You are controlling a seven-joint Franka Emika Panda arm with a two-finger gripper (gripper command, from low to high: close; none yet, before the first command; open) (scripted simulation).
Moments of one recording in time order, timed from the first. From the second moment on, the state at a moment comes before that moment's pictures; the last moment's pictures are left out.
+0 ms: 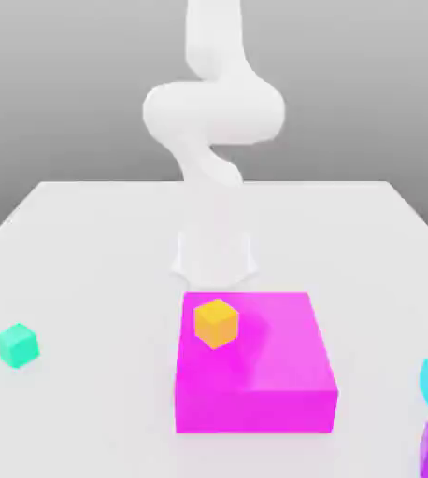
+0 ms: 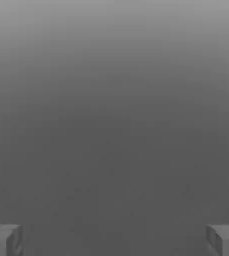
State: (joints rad) arm -0.05 -0.71 -0.03 -2.34 -0.03 2.35 0.80
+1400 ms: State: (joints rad) arm -0.54 0.17 -0.29 -2.66 0.16 2.82 0.48
